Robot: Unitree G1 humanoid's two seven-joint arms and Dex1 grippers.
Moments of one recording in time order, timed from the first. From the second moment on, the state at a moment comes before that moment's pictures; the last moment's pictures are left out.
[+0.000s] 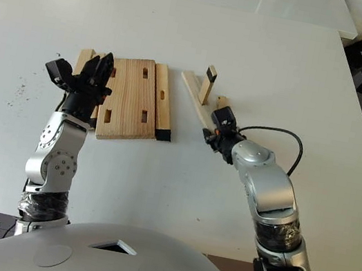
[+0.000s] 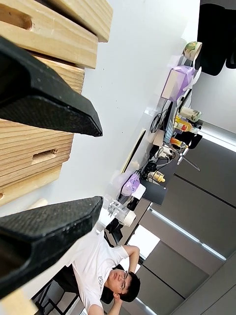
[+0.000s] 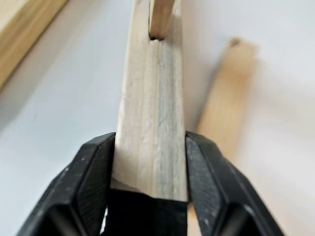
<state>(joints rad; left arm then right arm) 0.05 -0.05 0.12 -0.31 -0.53 0.22 -0.13 -0.15 -0.37 0.18 -0.52 0.14 1.22 0.26</state>
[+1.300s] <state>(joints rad) -0.26 0.34 0.23 -0.47 -1.60 0.68 -0.31 -0.70 -0.60 -0.18 -0.07 0.95 1.14 1.20</state>
